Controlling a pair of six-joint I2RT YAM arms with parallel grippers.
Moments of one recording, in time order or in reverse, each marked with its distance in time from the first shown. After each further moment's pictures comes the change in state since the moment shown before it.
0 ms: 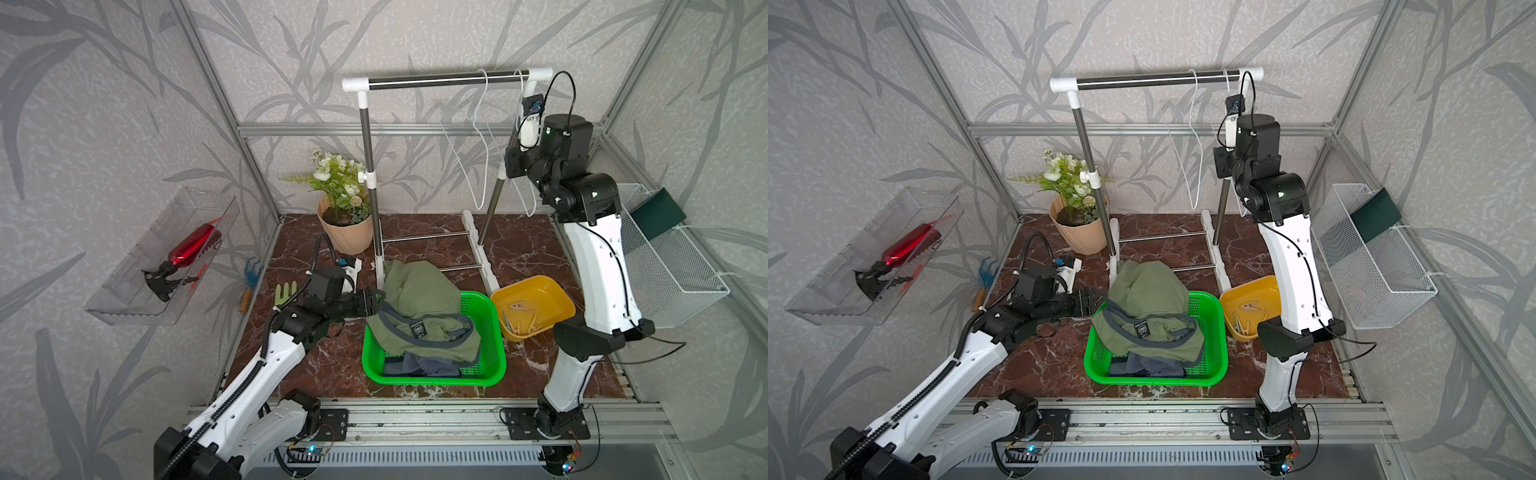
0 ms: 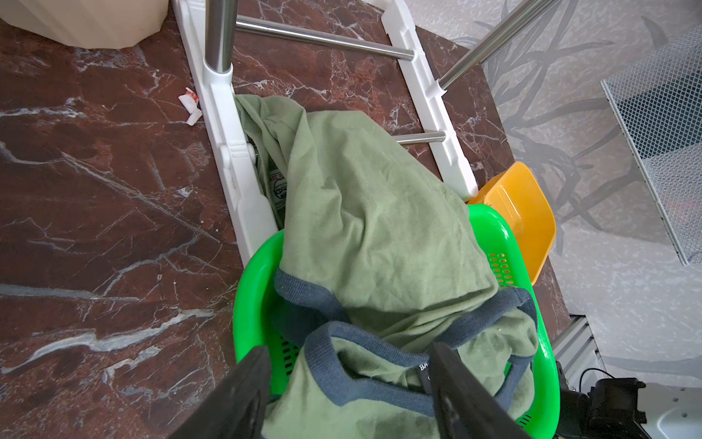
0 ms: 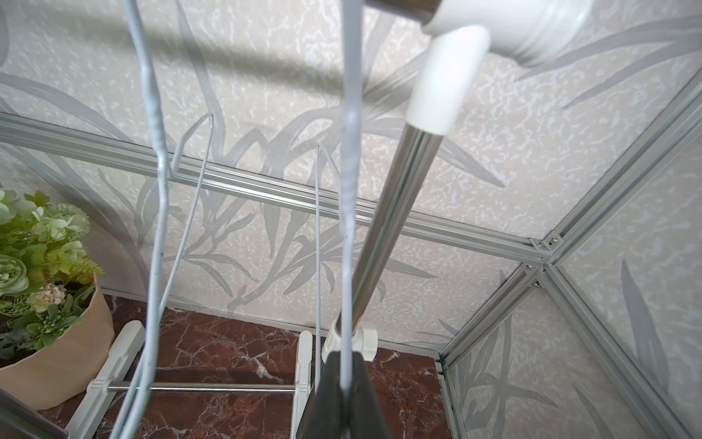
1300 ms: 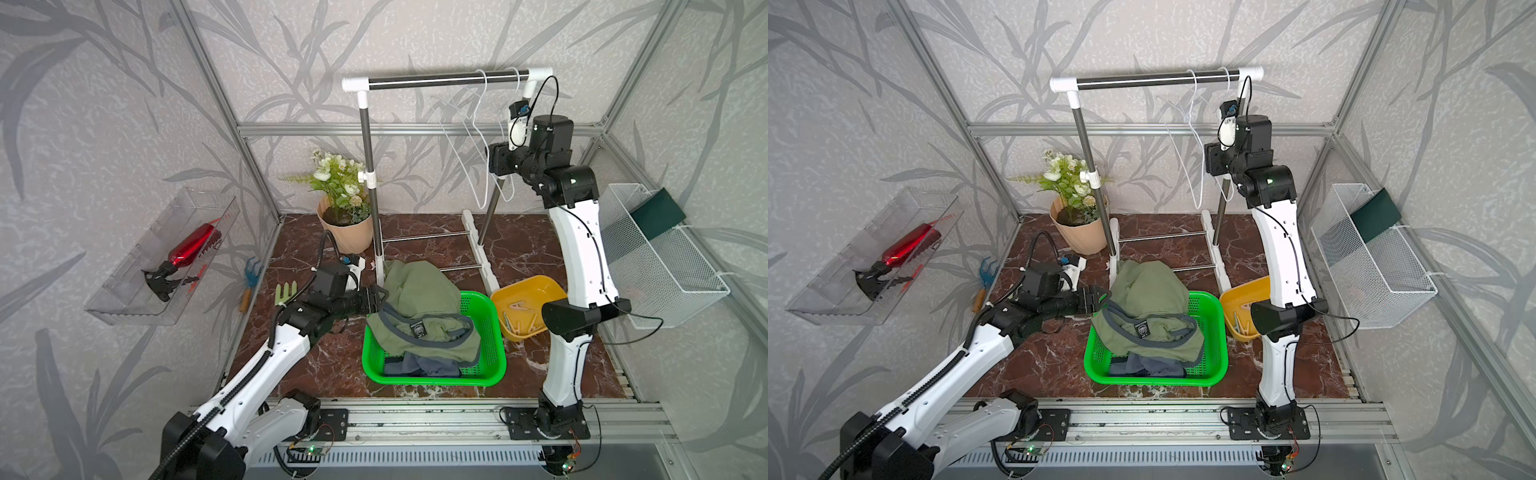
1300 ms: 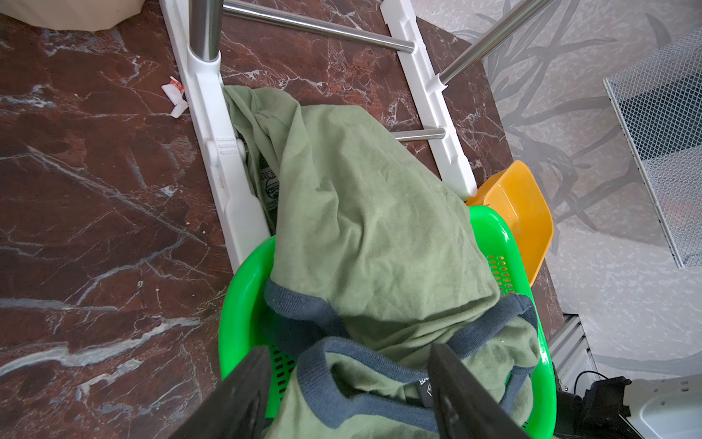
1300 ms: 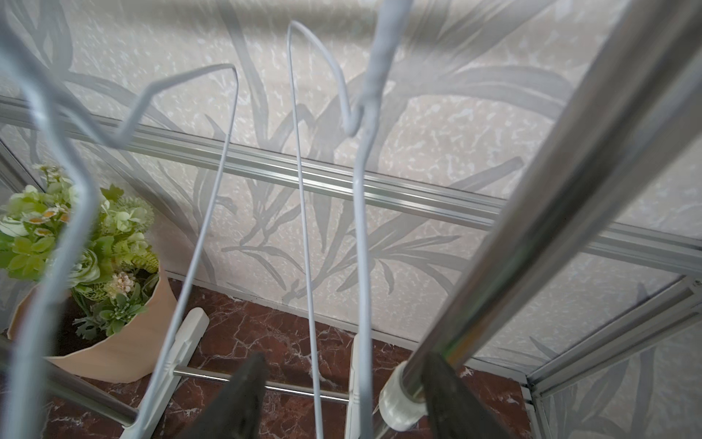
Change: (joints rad) left arm 0.000 0.053 0.000 0.045 0.024 -0.015; right arm -0.085 0.163 0.072 -0.014 -0.275 0.081
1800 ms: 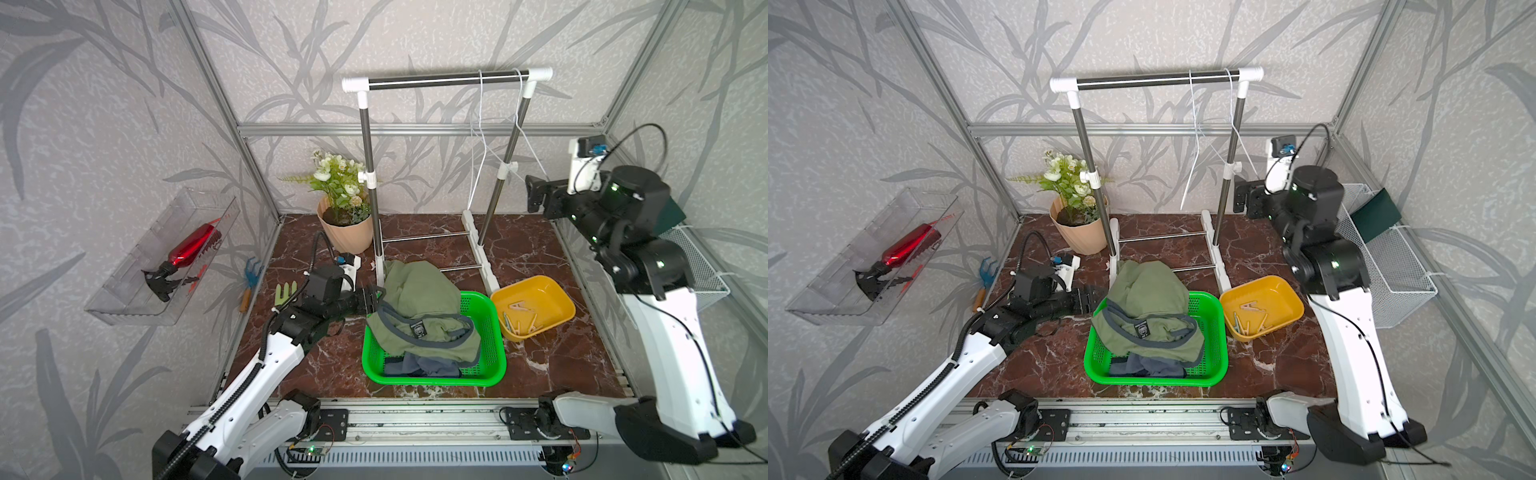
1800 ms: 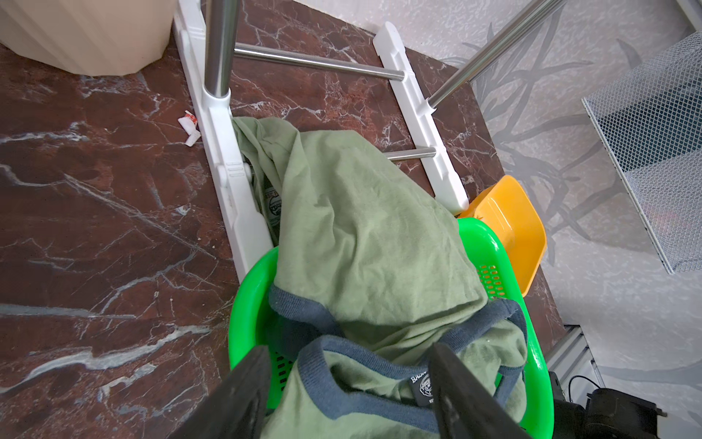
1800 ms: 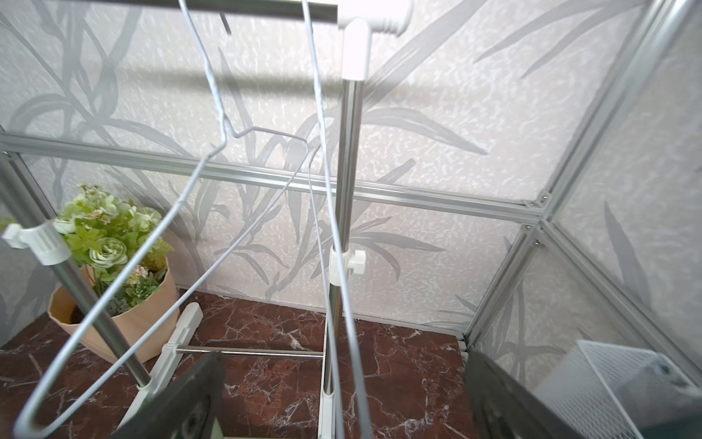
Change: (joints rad) left arm 0.000 -0.079 0.000 -0.010 -0.040 0.009; right arm 0.002 -0.849 -0.908 0.267 0.109 0.021
